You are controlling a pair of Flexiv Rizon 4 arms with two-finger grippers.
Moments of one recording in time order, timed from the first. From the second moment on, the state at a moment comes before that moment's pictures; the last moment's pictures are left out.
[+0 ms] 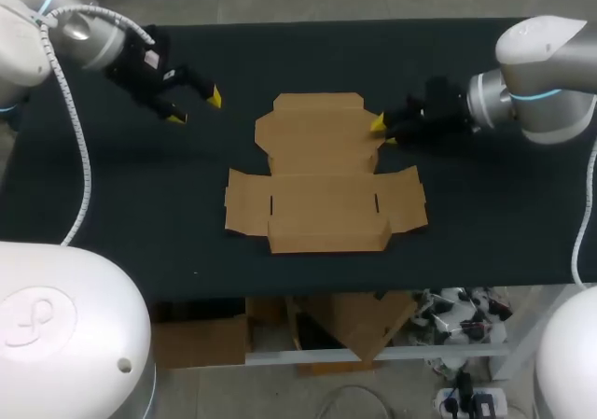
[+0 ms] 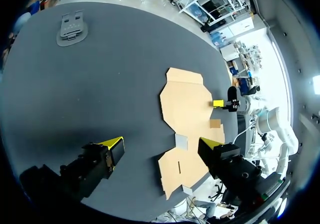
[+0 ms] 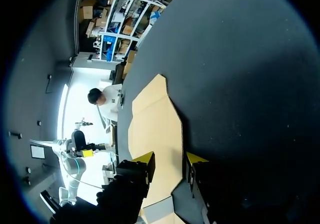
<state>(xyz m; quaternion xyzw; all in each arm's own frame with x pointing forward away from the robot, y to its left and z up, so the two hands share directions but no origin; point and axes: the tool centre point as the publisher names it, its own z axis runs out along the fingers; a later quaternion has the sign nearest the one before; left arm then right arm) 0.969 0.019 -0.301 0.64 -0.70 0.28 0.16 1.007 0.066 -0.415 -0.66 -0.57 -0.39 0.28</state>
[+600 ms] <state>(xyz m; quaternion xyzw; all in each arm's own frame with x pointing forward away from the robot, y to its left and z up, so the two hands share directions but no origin) 0.966 0.022 -0.302 0.64 -0.70 0.28 0.16 1.015 0.076 -0.416 -0.64 -0.58 -0.42 0.27</state>
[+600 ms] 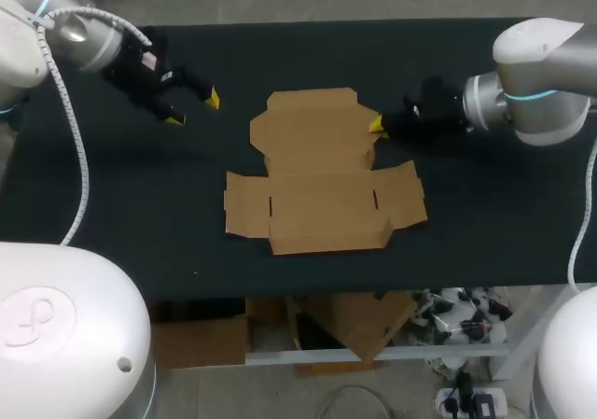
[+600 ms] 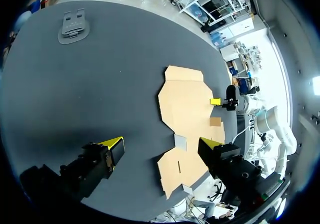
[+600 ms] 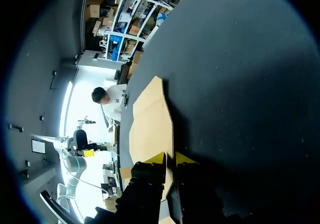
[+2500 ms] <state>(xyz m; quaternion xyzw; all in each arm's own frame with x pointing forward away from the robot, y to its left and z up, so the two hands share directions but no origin) 0.969 -0.003 -0.314 0.56 -0.72 0.36 0.20 1.019 0.057 -0.353 -0.52 -0.60 -0.57 0.22</state>
